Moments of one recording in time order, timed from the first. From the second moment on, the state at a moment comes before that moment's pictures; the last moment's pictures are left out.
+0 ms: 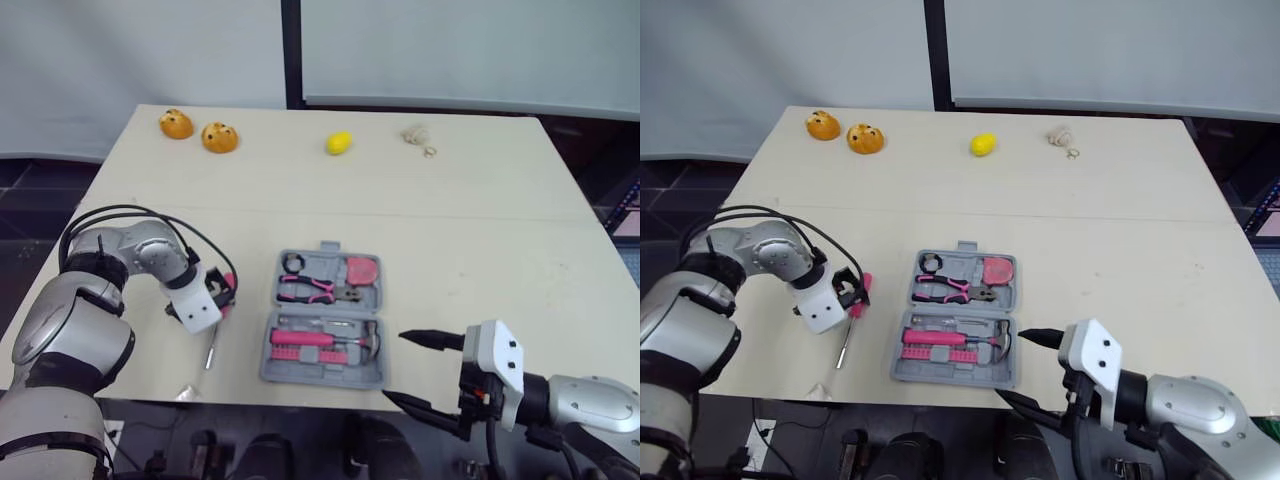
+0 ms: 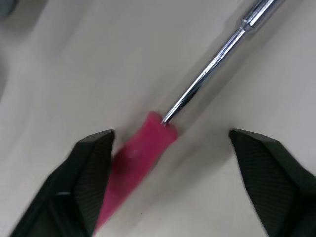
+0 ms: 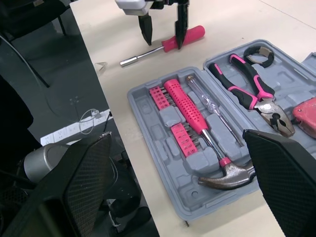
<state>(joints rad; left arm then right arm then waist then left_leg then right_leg) -1.16 0.74 -0.73 1.23 0.77 -1.25 -0.91 0.32 -0.81 -0.20 -0.90 0.66 0.59 0.77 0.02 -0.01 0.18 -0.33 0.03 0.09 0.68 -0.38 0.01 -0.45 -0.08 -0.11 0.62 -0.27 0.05</state>
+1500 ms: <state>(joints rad) -0.62 1.00 -0.26 0.12 -0.20 1.31 -1.16 0.13 -0.80 -0.04 -0.74 0.63 0.54 0.83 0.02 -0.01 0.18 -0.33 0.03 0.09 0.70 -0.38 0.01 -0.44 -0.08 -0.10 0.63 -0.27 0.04</state>
